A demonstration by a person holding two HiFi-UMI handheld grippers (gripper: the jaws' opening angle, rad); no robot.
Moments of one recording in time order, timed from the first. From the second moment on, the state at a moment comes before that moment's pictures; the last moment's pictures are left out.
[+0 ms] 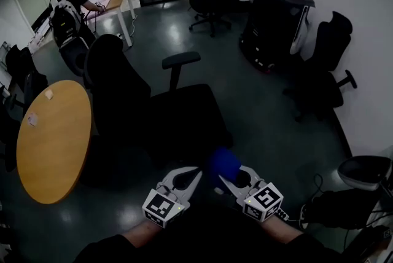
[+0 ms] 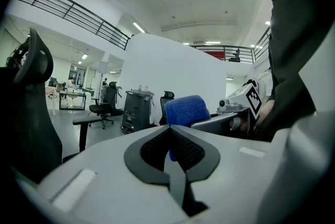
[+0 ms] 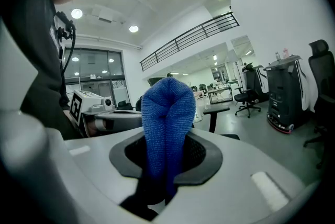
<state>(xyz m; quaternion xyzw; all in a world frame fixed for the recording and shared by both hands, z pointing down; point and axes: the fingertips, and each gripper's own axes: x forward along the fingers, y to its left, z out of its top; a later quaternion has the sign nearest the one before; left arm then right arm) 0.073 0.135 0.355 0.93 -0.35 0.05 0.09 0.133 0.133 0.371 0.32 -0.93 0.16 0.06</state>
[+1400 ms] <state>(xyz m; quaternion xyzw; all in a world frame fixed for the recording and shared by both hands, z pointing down) -0.059 -0.103 0.360 0.90 -0.42 0.02 0.12 0.025 -0.122 0.358 0.31 -0.93 0.17 0.08</state>
